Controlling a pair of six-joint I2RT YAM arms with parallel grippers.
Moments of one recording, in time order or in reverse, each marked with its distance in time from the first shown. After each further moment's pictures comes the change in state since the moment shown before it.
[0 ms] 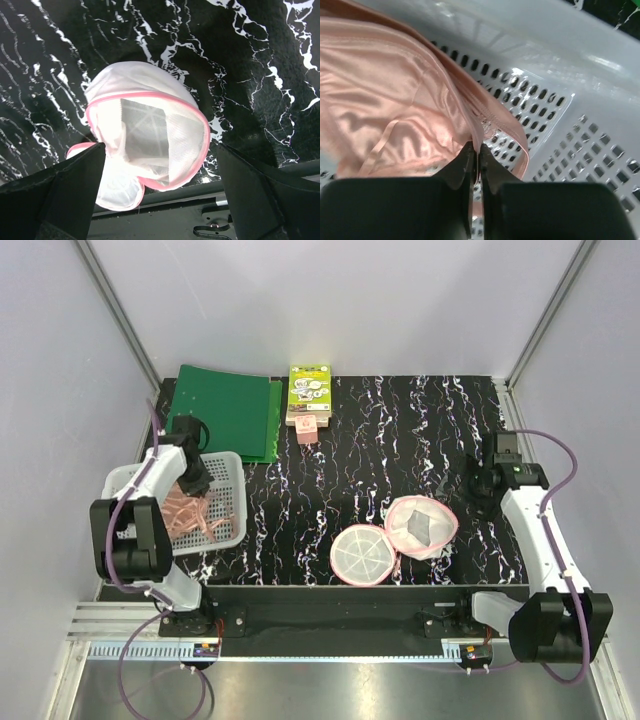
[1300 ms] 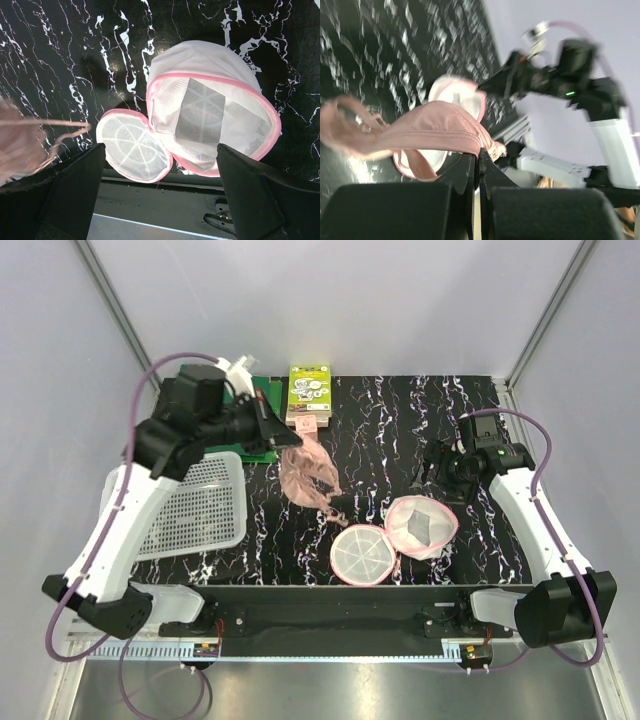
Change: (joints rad) left arm -0.541 -0.317 0.625 -0.136 0.616 -0.233; right arm 0.169 0.094 0.173 -0.041 -0.135 -0.048
